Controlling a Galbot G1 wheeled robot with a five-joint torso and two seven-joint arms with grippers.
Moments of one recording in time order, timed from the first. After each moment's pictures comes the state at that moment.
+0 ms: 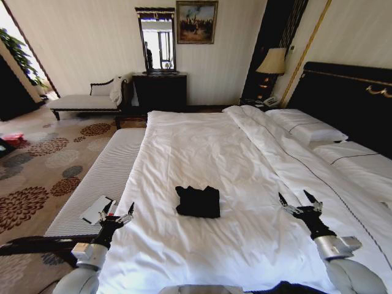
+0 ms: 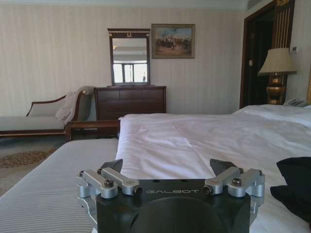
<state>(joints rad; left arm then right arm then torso) 1.84 -1.04 -0.68 -2.12 -0.49 -0.17 -0.08 -1.80 1.04 1.01 1.96 0.54 0.23 -0.16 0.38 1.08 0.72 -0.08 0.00</state>
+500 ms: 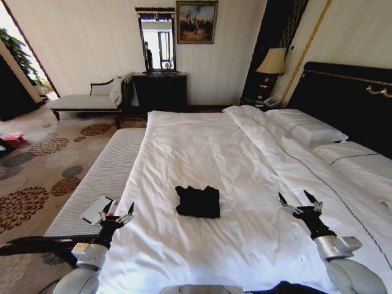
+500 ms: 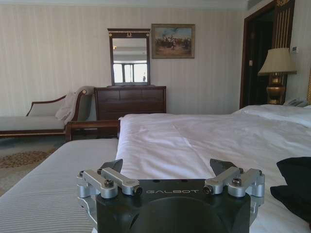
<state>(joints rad) 1.84 -1.04 -0.68 -2.12 -0.49 -0.17 -0.08 -1.80 1.04 1.01 1.96 0.54 0.23 -0.16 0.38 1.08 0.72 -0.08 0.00</state>
